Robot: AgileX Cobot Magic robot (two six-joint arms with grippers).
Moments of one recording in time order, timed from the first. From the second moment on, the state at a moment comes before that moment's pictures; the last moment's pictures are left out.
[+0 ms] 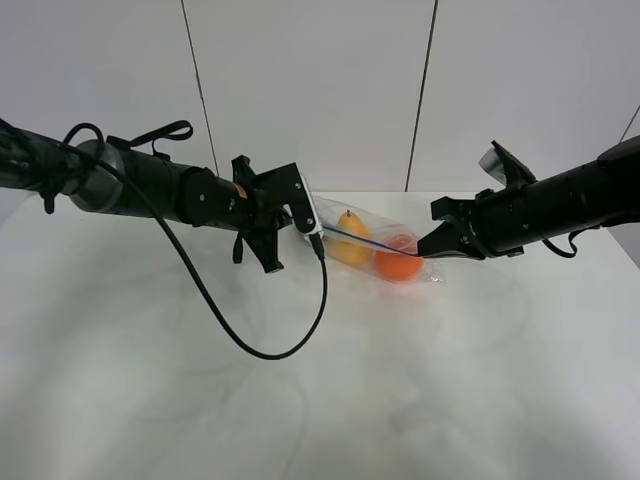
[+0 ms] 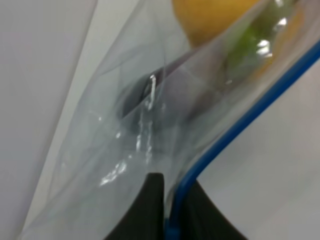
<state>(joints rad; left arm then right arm) -0.44 2.03 -1.24 -0.11 -0.04 1.03 0.02 1.68 -0.94 1.09 0.74 -0.86</state>
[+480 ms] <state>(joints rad) -0.38 2.03 -1.24 -0.11 -0.04 1.04 0.02 1.68 -0.94 1.07 0.74 -0.86</state>
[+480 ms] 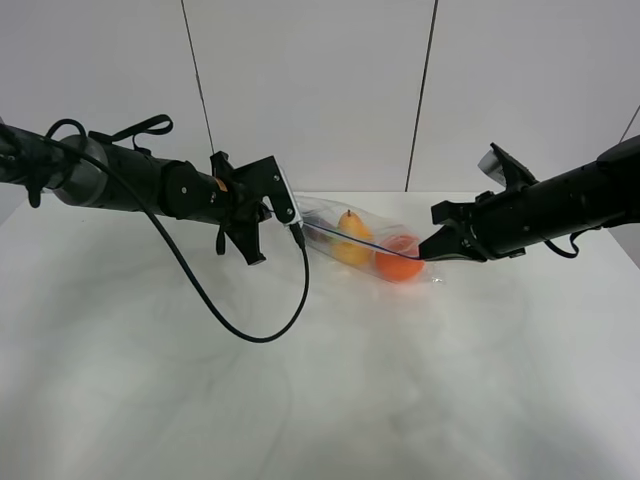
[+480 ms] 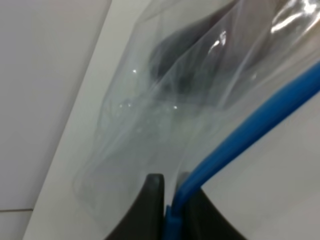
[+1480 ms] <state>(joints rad) -0.33 2.03 -1.24 -0.12 -0.03 1.04 0.02 1.68 -0.94 1.03 0.73 -0.83</state>
